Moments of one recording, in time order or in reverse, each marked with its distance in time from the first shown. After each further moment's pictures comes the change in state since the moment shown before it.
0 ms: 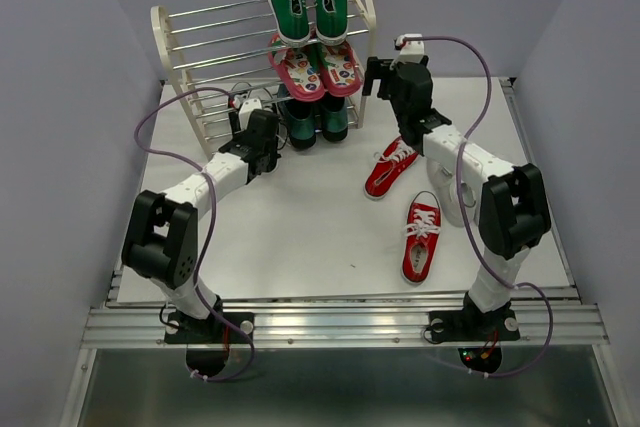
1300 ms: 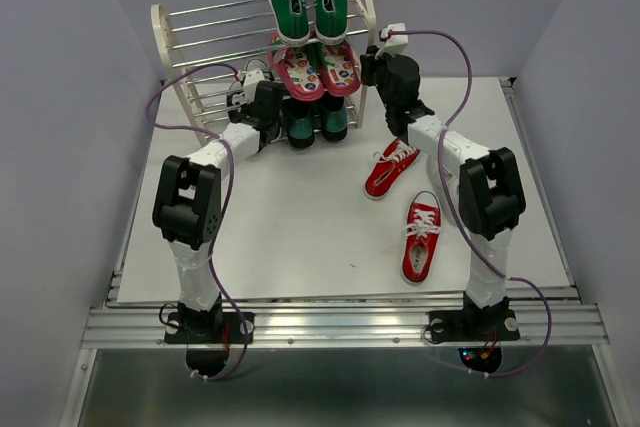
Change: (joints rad) left arm 0.059 0.312 0.335 0.082 -0.032 0.010; right arm -0.001 0.199 0.185 0.179 -0.159 -0.037
